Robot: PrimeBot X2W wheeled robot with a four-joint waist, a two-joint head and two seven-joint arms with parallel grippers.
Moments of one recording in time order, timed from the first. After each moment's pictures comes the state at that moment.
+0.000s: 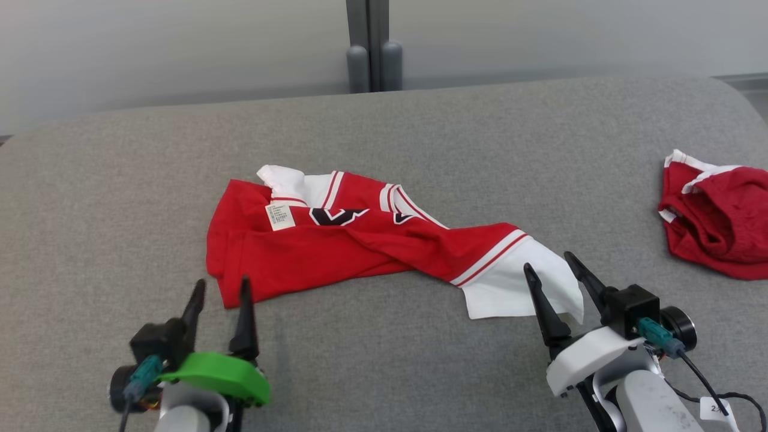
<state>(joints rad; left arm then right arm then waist) -0.14 0.05 -0.08 0.41 -0.31 -0.13 -0.26 -0.19 -0.05 0.11 0.37 0.11 0.13 -0.26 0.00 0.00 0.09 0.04</state>
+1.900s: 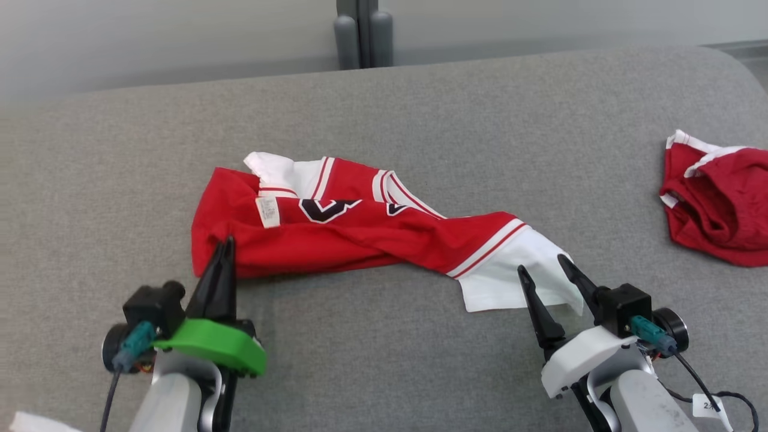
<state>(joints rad) -0.27 0.12 -0.20 0.41 -0.38 -0.13 -0.26 -0.22 -0.05 0.13 0.42 0.12 0.13 -0.26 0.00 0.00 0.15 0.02</state>
